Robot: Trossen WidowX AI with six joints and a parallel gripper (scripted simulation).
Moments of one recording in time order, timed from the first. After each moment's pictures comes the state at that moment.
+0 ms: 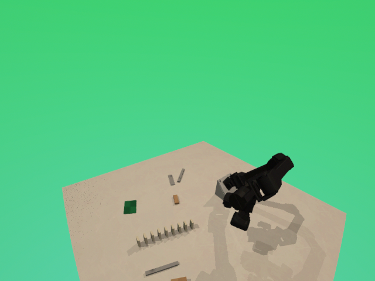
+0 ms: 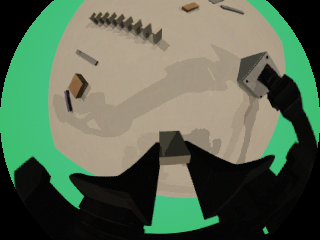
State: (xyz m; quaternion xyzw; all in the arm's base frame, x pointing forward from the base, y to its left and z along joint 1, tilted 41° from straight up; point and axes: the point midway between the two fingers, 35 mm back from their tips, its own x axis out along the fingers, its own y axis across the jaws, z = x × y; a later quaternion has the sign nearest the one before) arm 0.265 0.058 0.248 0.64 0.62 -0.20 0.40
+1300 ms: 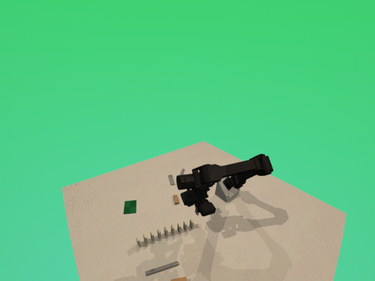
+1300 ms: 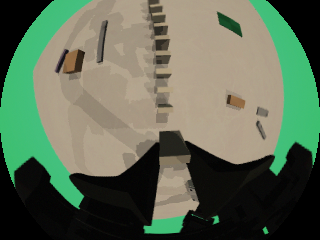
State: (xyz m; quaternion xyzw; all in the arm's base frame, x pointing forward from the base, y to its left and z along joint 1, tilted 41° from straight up) arm 0.309 -0.061 0.097 0.40 0.65 0.08 0.64
